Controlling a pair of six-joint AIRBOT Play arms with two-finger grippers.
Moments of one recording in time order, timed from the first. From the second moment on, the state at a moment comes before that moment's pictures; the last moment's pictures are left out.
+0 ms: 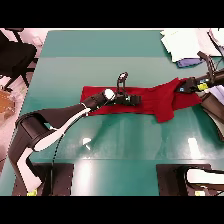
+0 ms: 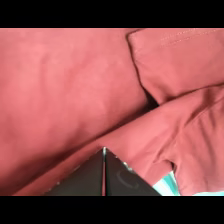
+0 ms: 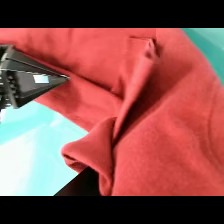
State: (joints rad) left arm -0.73 -1.89 1.47 0.51 -0.40 -1.28; right arm -0.30 -1.43 1.35 -0.91 1.50 1.09
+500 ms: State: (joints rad) left arm -0.67 -1.90 1.55 0.56 -0.51 -1.33; right arm -0.10 -1.35 1.44 -0.91 1.47 1.20
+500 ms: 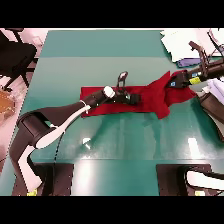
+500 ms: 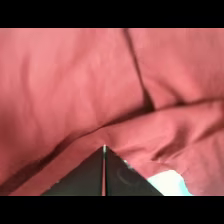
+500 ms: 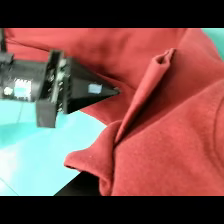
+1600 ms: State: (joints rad) left arm -0.18 -1.09 1.63 1.44 -1.34 -1.56; right arm 0.78 -2.12 2.02 -0.53 0.84 1.46
